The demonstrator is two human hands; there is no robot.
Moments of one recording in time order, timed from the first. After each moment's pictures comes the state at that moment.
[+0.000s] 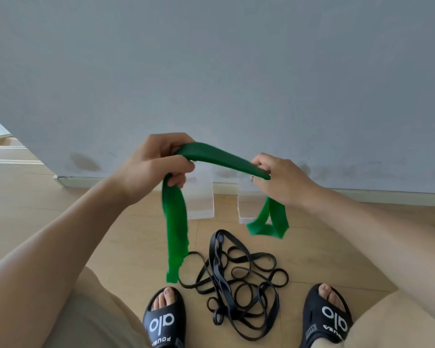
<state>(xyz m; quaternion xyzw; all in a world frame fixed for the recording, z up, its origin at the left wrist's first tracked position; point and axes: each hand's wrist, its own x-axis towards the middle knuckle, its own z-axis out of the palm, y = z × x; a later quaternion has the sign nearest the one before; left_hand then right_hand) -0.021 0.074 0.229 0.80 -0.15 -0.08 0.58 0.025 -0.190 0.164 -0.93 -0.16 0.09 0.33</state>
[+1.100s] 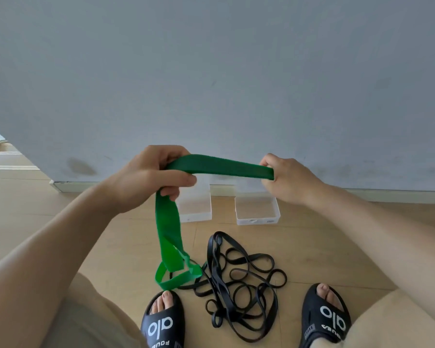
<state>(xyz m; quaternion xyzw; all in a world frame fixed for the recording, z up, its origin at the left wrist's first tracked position) -0.024 0.076 0.230 0.81 -0.12 -0.14 0.56 0.038 -0.212 0.157 -0.96 -0.14 0.08 0.24</state>
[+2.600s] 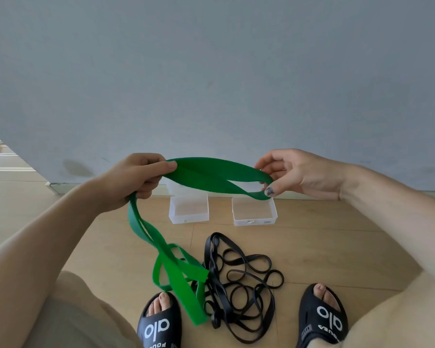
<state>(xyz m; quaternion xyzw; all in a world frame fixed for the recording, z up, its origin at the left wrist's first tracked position) -0.004 0.103 0.207 0.79 0.02 -0.17 0.59 0.034 -0.245 0.198 -0.73 -0.12 0.34 0.59</state>
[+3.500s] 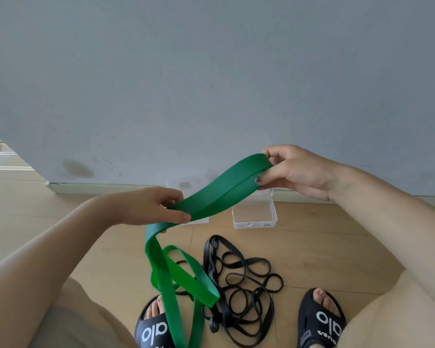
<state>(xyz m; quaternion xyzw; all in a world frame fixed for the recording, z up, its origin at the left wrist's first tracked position) -0.015 0.096 0.185 0.91 -0.09 -0.31 0.27 0.030 -0.220 0.213 -0.74 -0.06 0.28 0.61</state>
